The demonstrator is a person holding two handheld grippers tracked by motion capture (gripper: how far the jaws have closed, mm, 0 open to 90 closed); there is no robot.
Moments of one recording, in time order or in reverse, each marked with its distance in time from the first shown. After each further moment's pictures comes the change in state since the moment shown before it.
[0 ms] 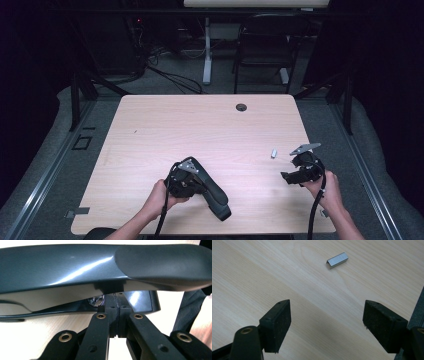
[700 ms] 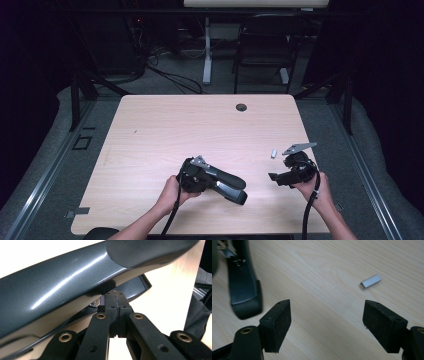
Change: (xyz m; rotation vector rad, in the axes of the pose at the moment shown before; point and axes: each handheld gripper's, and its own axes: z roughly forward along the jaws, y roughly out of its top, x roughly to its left) left arm -0.003 0.026 0.025 -0.036 0.001 0.004; right arm 0.028 0.016 -0.013 -0.086 0.160 0.011
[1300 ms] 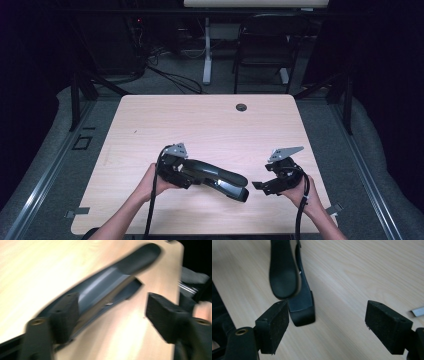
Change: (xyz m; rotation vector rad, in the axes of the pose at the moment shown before) left arm 0.042 -0.004 -0.062 -0.116 -0.056 0.103; right arm 0.044 0.014 -0.002 -0.045 0.177 -0.114
